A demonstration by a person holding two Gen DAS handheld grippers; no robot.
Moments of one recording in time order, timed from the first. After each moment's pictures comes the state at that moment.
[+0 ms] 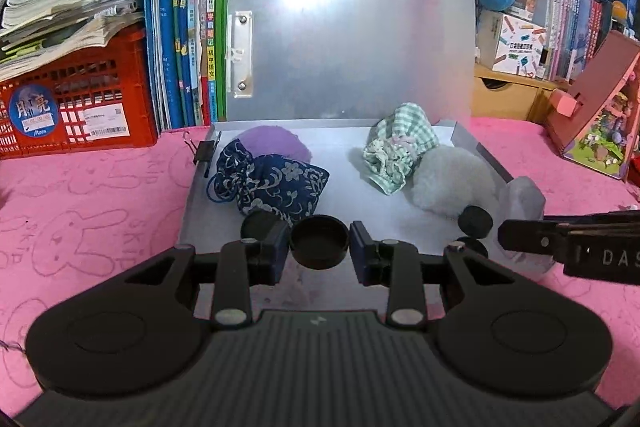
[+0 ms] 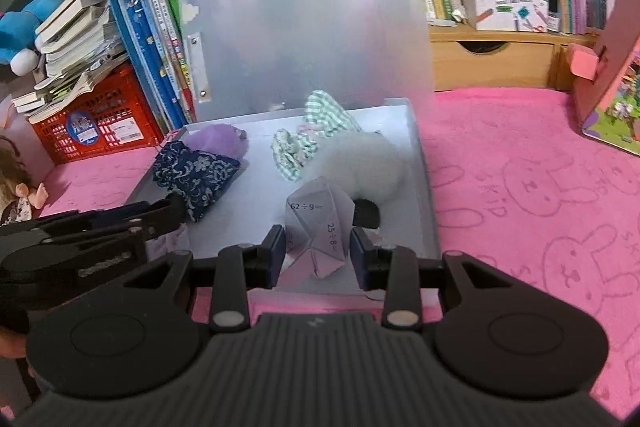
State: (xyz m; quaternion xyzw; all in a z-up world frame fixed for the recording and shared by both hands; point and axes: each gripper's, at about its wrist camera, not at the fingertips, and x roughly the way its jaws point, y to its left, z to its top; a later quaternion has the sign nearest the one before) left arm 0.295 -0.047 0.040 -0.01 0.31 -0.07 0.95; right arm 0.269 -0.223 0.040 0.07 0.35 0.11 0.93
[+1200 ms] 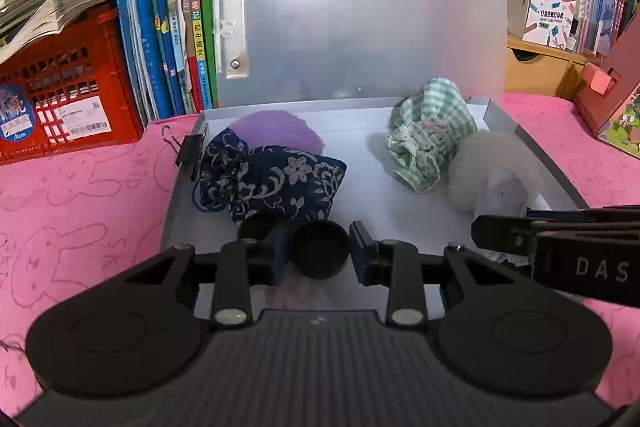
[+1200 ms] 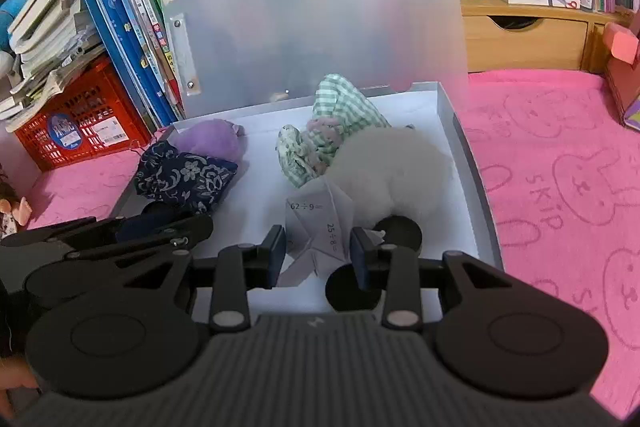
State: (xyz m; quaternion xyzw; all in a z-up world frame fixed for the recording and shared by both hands) left arm 0.352 -0.054 0.016 0.02 0.35 -0.06 0.94; right arm 0.321 -0.200 0.017 0.08 0.38 0.10 0.92
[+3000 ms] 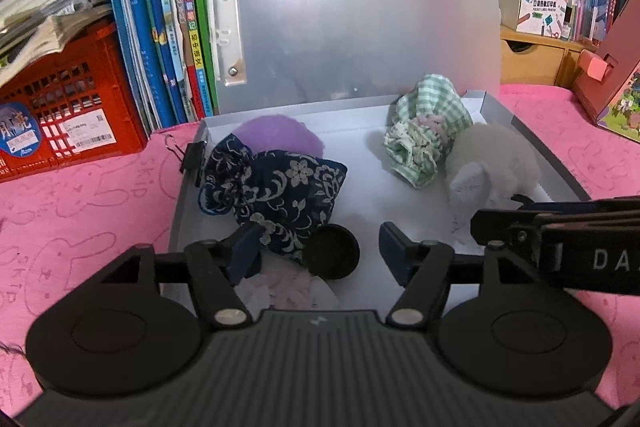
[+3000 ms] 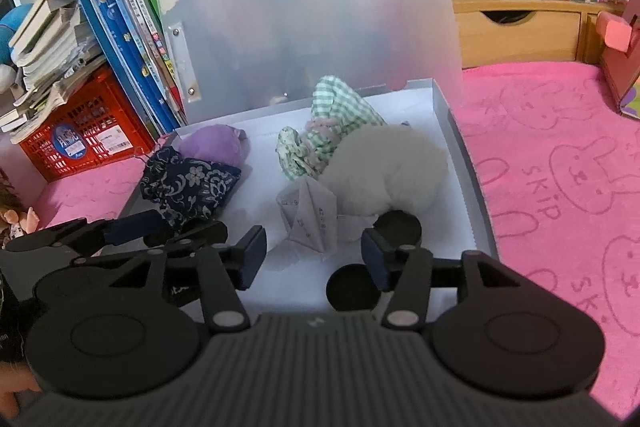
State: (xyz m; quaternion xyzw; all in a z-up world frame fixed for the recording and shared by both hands) left arm 0.343 -0.058 0.024 0.04 0.34 -0.06 0.94; right arm 0.312 -0.206 0.023 0.11 0.38 0.10 0.91
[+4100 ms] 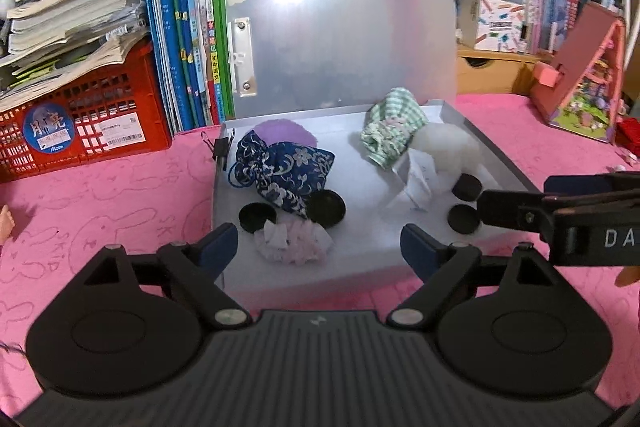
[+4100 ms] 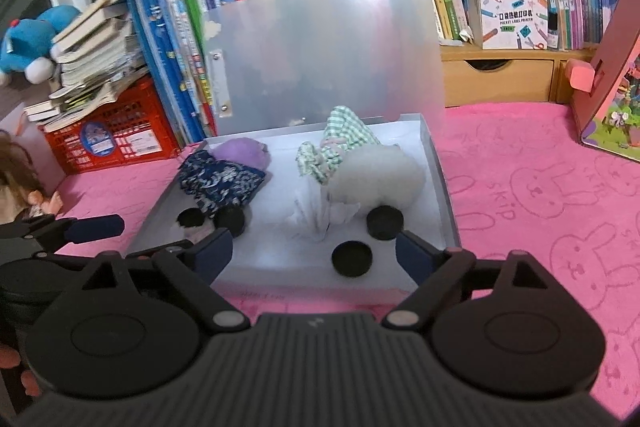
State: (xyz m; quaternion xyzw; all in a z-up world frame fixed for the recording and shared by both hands) left arm 0.253 -0.033 0.061 0.04 0.32 -0.09 0.94; right arm 0.233 -0.208 0.054 0.07 0.32 0.11 0.94
